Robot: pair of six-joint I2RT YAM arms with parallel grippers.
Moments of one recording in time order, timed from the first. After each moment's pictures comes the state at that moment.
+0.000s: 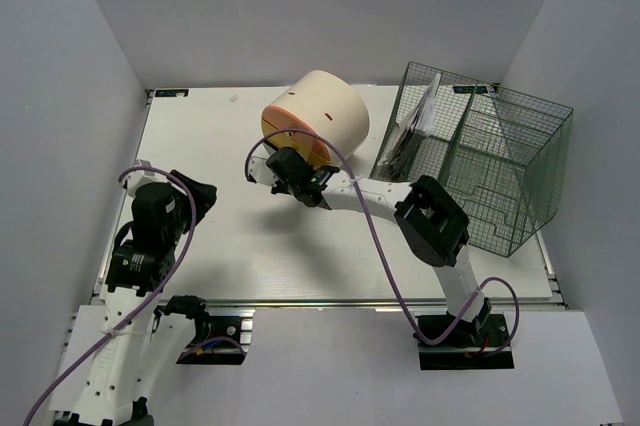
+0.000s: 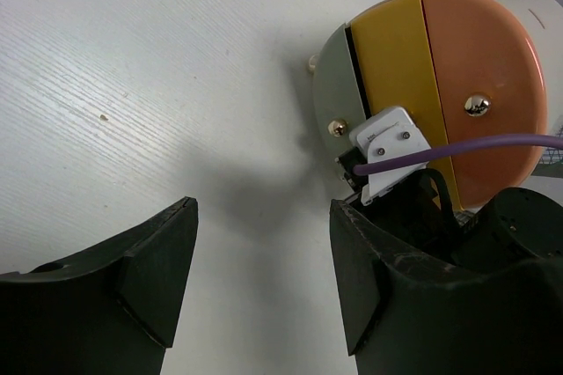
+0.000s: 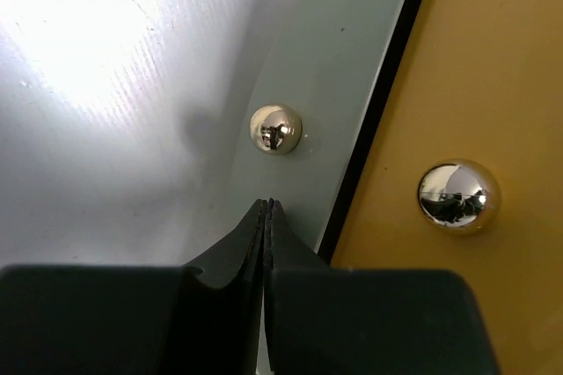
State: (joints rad) left arm -0.15 0.61 0.81 -0.70 -0.17 -0.87; right arm 0.98 2.08 1.57 -0.26 0.35 -0.67
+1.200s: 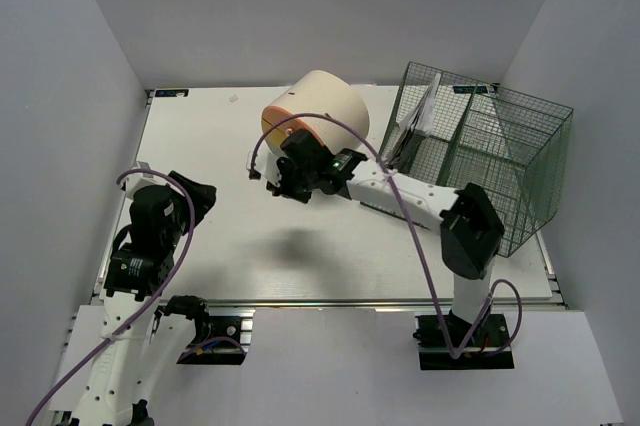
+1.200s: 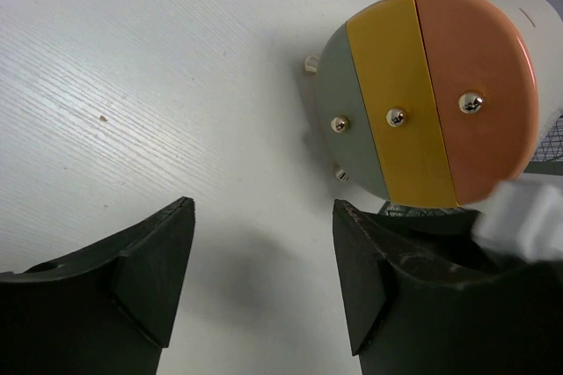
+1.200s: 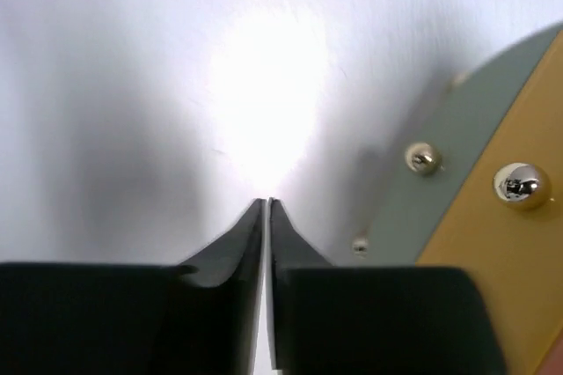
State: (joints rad) left arm -0.15 0.58 0.81 -0.71 -0.17 -0.86; right arm 0.97 1.90 1.58 -0.50 -0.15 -0.55
